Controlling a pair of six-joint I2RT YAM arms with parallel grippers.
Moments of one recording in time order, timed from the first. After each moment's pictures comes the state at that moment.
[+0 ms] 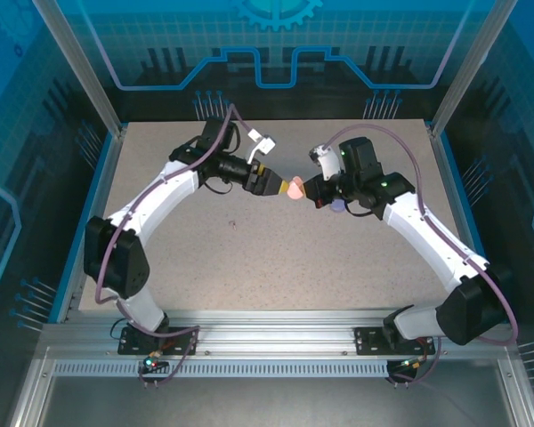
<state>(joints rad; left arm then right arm) -0.38 1.72 1.54 -0.66 0.99 -0.04 0.43 1.37 1.25 -0.62 -0.38 0.07</state>
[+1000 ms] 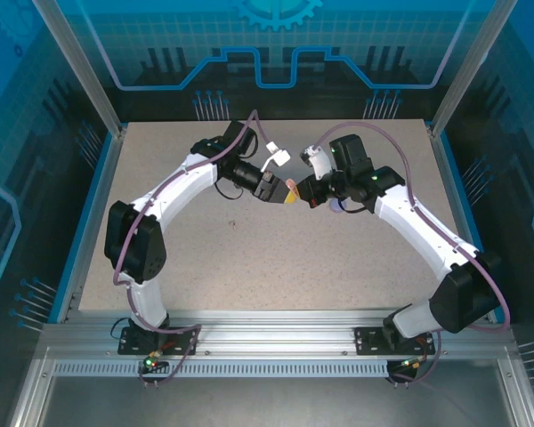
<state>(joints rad) -0.44 1.87 1.67 -0.87 1.09 0.07 0.46 1.45 1.31 -0.65 -0.40 0.04</state>
